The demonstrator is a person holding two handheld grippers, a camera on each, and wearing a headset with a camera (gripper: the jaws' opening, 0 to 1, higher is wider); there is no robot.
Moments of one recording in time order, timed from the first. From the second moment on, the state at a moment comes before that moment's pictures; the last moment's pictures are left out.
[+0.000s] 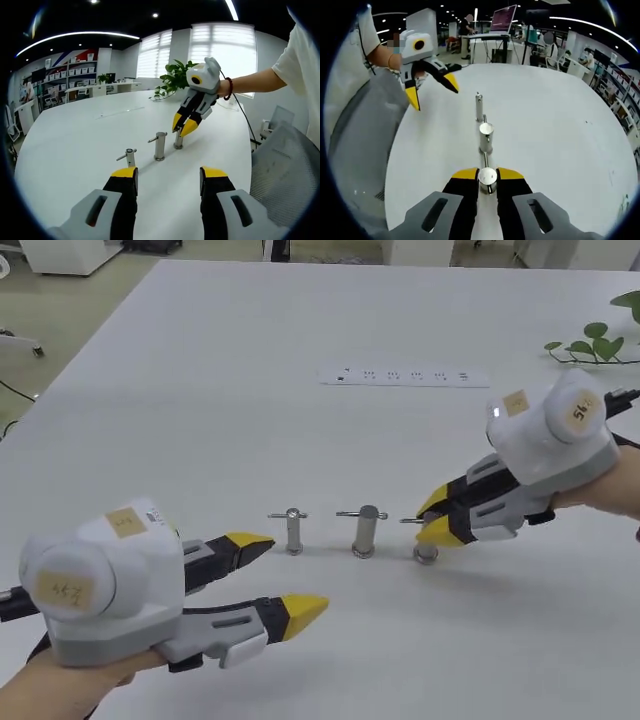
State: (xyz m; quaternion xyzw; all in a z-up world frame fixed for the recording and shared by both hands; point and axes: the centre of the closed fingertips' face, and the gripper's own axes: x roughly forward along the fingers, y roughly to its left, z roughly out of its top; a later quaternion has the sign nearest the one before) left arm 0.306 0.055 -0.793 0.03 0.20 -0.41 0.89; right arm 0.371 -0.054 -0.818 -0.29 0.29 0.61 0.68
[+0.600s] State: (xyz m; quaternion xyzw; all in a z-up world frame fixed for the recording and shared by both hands) left arm 0.303 0.052 -0.795 0.02 0.20 -0.41 0.89; right arm 0.380 -0.062 -0.821 -0.29 0.29 0.62 0.67
